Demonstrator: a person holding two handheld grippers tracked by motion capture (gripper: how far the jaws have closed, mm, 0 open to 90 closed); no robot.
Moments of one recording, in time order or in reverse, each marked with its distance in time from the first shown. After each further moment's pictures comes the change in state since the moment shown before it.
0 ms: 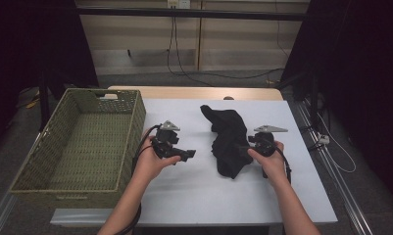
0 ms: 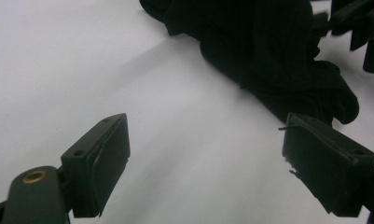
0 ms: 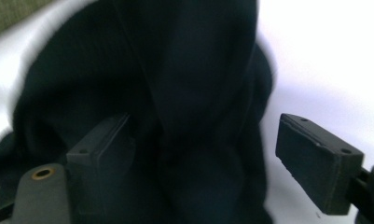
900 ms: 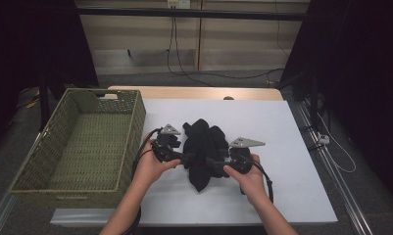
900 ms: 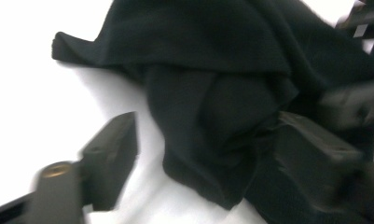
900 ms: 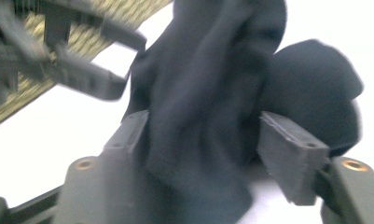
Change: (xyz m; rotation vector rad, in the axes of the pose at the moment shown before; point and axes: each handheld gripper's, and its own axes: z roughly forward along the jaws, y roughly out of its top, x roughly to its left) left arm -0.003 -0.010 0.006 0.009 -0.018 0.013; right arm 0.097 0.001 -0.015 -0.074 0.156 -0.052
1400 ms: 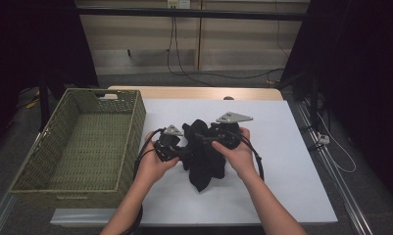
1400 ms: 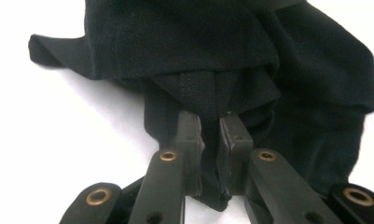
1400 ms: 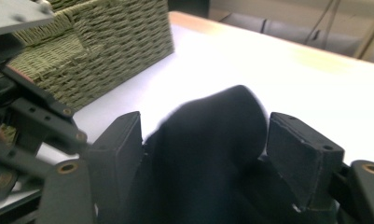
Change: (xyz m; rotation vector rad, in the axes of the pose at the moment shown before) left arm -0.007 0.007 -0.004 0.036 -0.015 0.079; right arm 0.006 0.067 0.033 -0.033 -0.011 -0.113
